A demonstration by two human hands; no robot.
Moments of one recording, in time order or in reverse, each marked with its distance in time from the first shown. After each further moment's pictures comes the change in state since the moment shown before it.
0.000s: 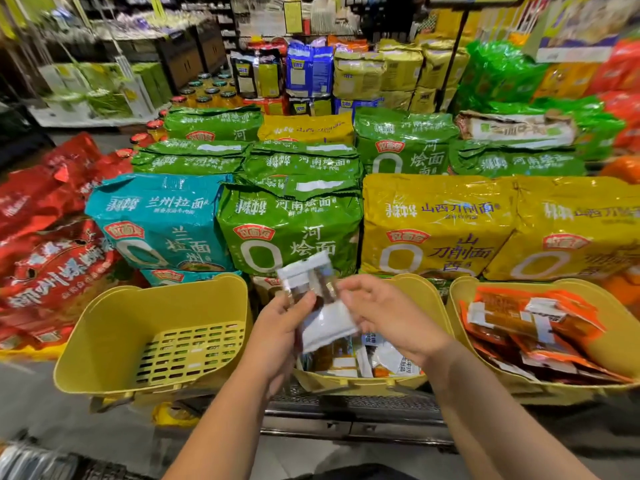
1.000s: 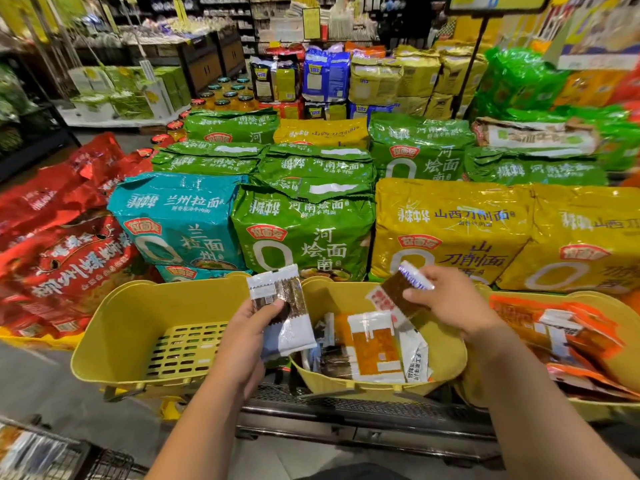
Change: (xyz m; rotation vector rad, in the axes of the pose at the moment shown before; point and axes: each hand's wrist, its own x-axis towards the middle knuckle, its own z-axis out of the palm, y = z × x) left_hand -0.010 0.010 -0.038 -0.025 0.206 0.051; right_hand 0.024 0.022 -0.080 -0.394 0.364 0.008
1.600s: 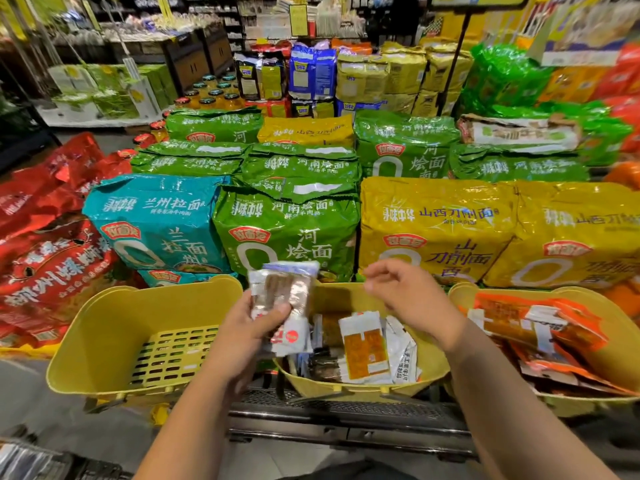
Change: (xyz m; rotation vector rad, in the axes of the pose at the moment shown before) left_hand 0.012 -0.002 0.009 0.118 -0.171 0.041; right_hand -0.014 -0.033 0.016 0.084 -0.144 -0.101
